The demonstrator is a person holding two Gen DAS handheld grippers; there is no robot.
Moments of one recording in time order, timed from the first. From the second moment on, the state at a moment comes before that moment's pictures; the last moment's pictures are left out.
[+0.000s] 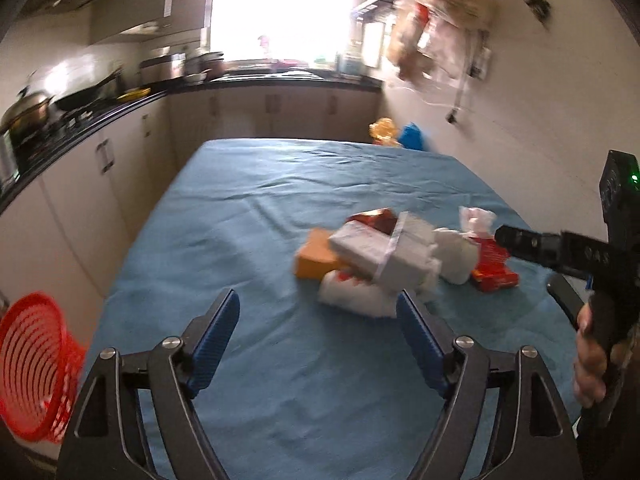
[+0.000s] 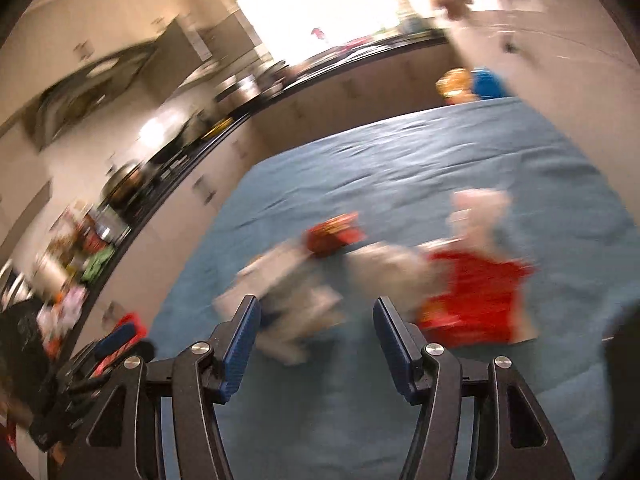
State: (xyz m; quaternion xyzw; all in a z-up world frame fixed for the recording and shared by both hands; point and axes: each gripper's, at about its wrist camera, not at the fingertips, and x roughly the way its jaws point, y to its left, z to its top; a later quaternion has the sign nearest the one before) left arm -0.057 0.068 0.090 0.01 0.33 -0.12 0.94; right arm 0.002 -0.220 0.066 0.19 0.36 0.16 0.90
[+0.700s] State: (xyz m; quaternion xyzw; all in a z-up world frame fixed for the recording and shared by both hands) left arm 0.031 -0.021 0.047 0.10 0.36 -0.14 0.92; right arm 0.063 -0.301 0.027 0.21 0.41 0.08 0.89
